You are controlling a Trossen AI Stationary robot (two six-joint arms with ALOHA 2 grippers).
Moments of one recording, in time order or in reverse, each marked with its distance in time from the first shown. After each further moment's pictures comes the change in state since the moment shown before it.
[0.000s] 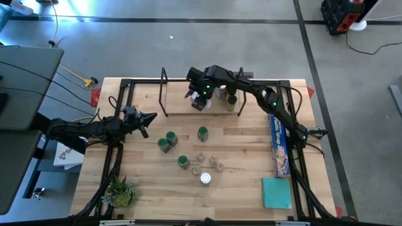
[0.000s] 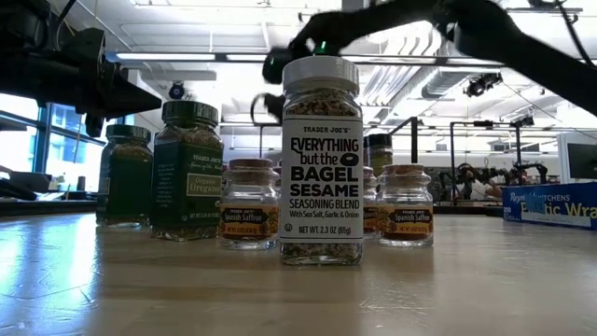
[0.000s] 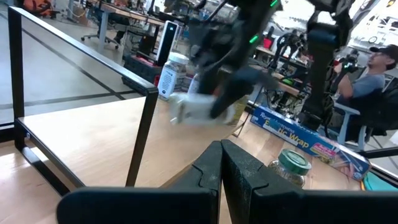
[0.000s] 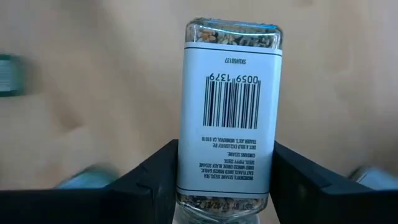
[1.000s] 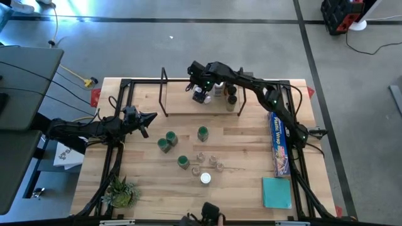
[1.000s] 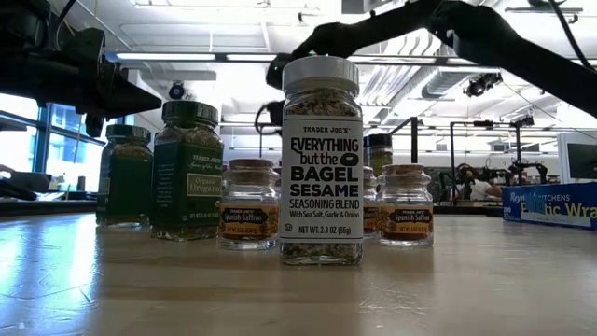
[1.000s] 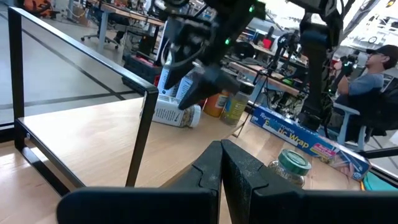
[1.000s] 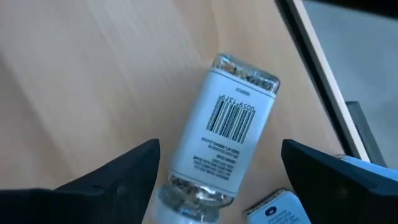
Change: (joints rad) left arm 0.000 0.000 0.000 0.000 0.000 0.000; right arm -0.058 0.035 -0.018 0.140 0.188 -0.137
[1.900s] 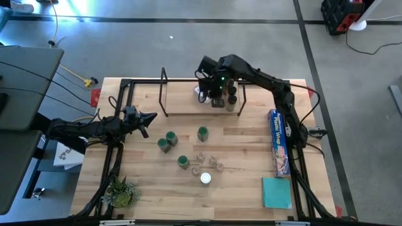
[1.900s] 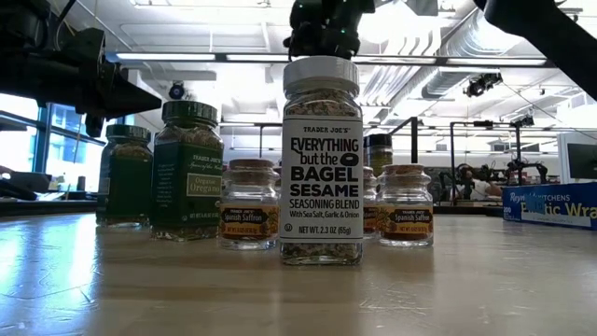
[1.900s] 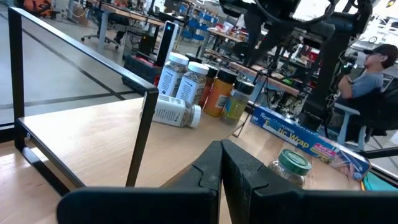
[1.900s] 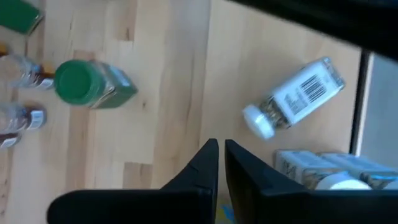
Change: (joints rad) left arm 0.000 0.000 0.000 0.000 0.000 0.000; right arm 0.055 -0.245 0.000 -0.283 -0.224 -0.460
